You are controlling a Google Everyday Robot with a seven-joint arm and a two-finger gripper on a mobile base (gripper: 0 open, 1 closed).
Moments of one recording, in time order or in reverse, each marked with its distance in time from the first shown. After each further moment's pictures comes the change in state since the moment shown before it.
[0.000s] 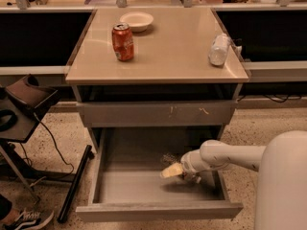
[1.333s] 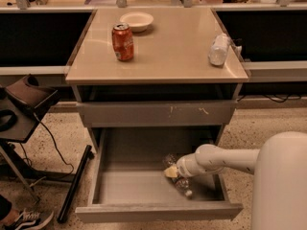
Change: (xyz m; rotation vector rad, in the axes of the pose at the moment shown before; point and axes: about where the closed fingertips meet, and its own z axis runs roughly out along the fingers) arm 0.014 0.023 0.026 -0.046 0.016 -0.048
